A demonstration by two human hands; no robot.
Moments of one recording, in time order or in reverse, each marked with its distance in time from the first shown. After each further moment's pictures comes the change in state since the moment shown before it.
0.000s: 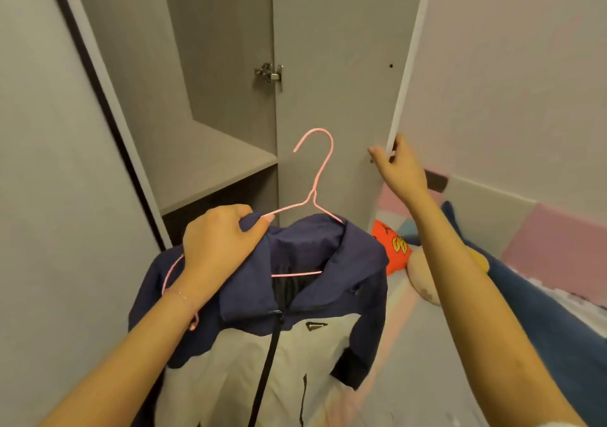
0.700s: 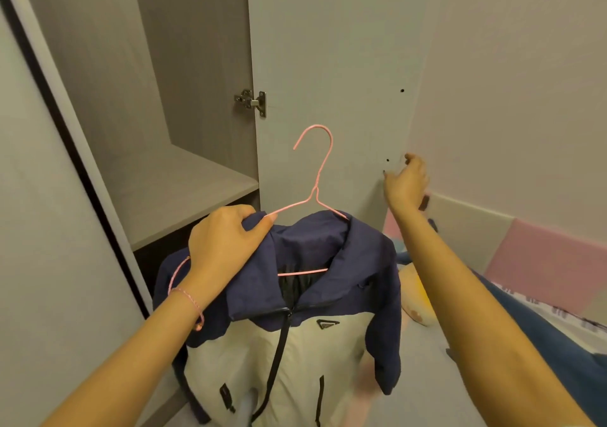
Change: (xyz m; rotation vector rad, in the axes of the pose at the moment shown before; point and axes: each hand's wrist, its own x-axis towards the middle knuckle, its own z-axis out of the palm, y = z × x) left_hand 0.058 0.022 0.025 -0.112 0.012 0.040; right_hand 0.042 0.024 -0.007 -0.037 0.282 0.320
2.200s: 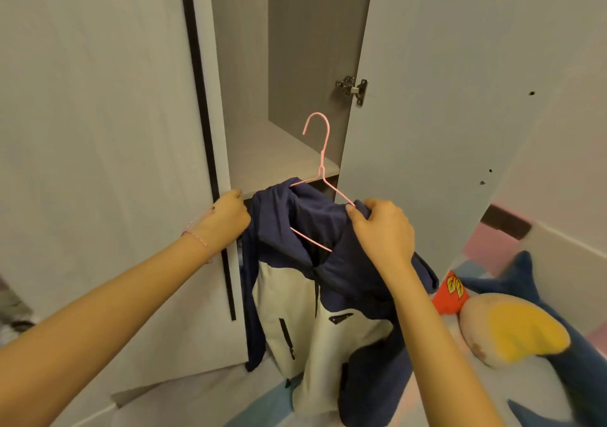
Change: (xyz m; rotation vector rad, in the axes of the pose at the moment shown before) left_hand -0.003 -0.125 -0.036 1.518 -0.696 0.360; right_hand -0.162 -0.072 0.031 -0.145 -0.453 -0.416
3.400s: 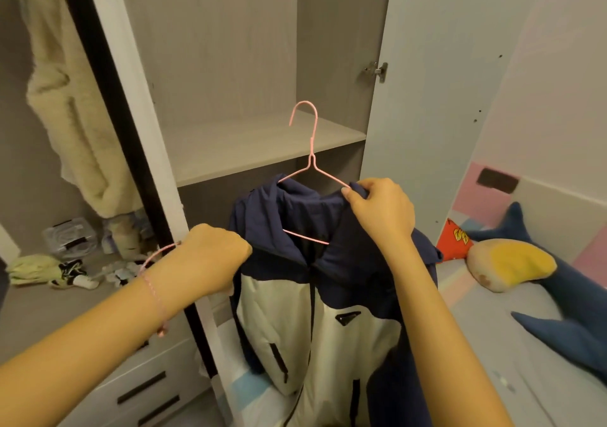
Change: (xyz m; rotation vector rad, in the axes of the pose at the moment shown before) left_hand -0.416 0.042 0.014 -0.477 -0.107 -0.007; right_hand -0.279 -0.149 -0.017 0.059 0.048 -0.037
